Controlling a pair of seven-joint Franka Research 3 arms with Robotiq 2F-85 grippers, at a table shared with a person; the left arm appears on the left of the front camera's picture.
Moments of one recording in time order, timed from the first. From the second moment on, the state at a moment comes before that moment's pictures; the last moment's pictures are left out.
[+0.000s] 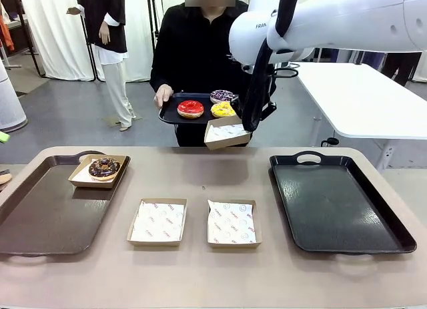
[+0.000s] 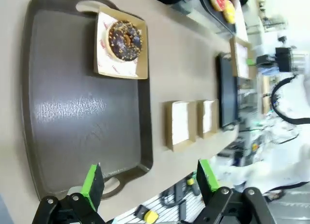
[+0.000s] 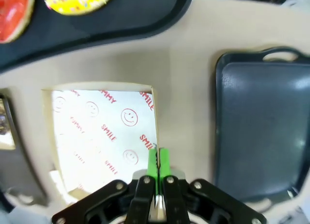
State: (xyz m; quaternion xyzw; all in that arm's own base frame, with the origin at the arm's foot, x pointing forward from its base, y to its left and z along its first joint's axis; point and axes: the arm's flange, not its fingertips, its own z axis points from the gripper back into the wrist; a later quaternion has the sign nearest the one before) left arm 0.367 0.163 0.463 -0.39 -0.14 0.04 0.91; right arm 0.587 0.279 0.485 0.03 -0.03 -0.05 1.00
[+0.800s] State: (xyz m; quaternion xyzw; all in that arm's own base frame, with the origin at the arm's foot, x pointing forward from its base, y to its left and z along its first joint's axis) left arm 0.405 0.211 0.392 -0.57 -0.08 0.08 0.82; right arm 0.598 0.276 0.477 0.02 -0.02 -0.07 1.00
